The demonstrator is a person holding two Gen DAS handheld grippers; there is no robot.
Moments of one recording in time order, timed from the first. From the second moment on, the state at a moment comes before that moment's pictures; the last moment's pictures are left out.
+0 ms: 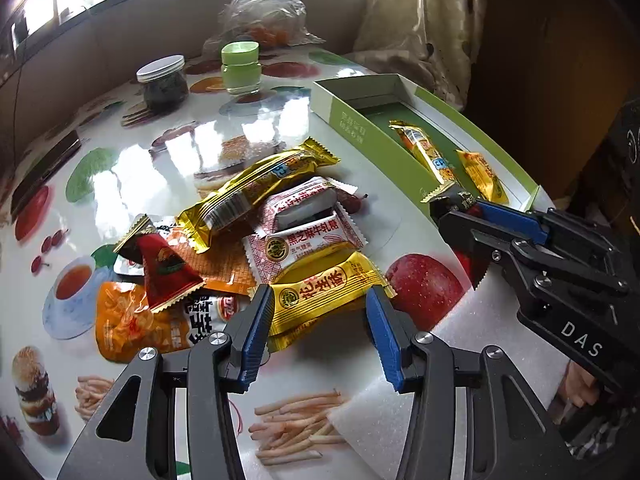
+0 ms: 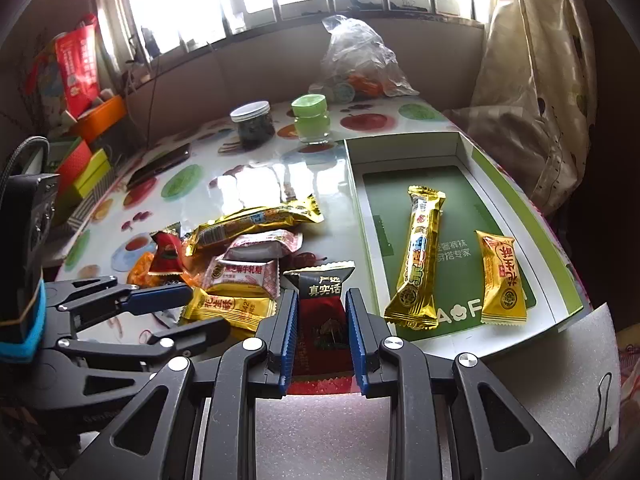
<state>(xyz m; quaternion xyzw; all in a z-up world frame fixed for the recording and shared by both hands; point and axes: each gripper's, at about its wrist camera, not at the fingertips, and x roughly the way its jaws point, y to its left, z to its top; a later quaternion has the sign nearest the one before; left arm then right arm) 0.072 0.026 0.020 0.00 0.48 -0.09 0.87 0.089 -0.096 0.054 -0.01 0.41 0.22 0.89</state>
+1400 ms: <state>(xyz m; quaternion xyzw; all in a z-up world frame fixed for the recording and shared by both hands) 0.087 0.009 0.006 0.04 0.49 -0.09 0.87 0.090 -0.114 0.053 0.02 0.42 0.21 0.88</state>
